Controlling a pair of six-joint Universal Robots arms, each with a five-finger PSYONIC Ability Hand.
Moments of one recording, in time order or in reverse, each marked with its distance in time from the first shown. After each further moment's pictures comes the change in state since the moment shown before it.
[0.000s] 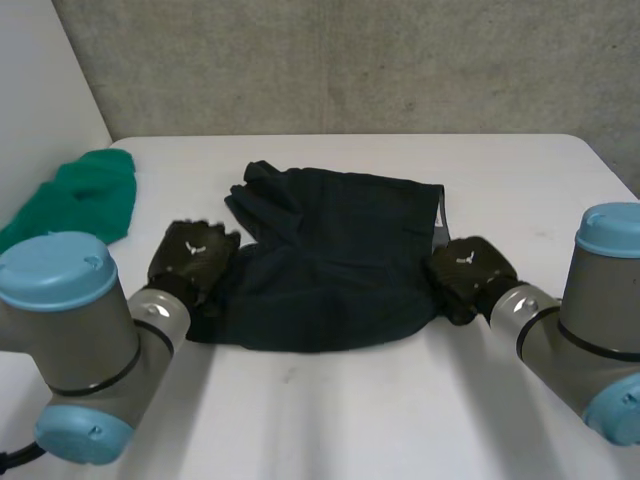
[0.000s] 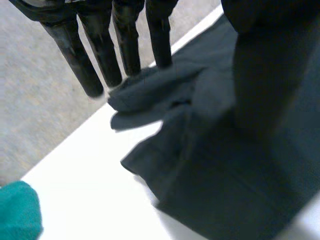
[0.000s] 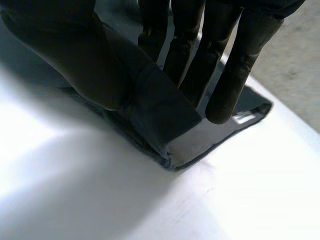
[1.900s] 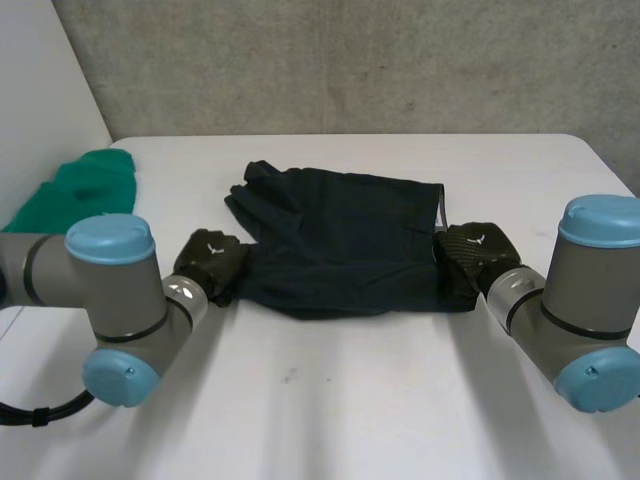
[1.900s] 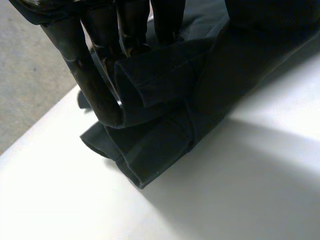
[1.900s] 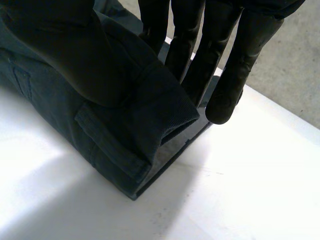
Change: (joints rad) left arm 0.046 -0.282 0.254 -0.083 0.088 0.066; right arm -0.003 0.107 -0.103 -0.051 0.086 0.144; left_hand 0.721 0.772 0.751 0.780 0.731; right_hand 0.000 0.000 0.000 0.000 0.000
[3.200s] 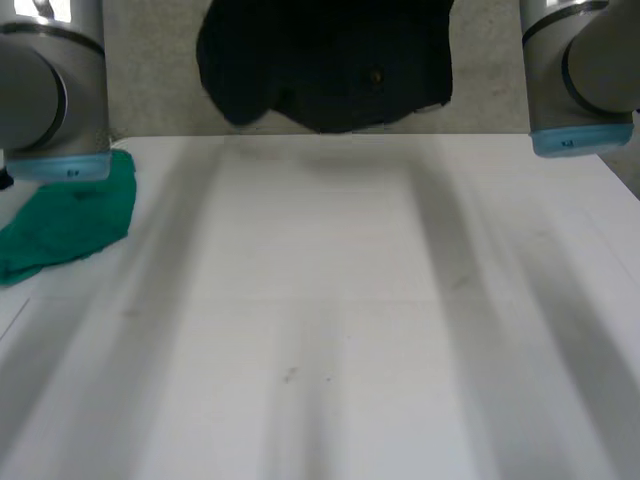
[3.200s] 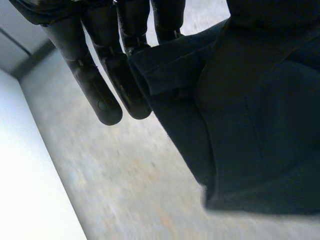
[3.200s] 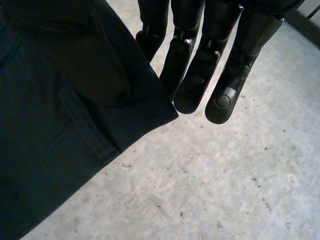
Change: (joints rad) left arm 0.043 0.289 0.409 0.443 -0.080 -0.016; right arm 0.062 0.075 -0.872 -0.280 0.105 -0.196; left_hand 0.000 0.016 0.021 0.014 0.000; right_hand 0.000 0.000 0.000 0.000 0.000
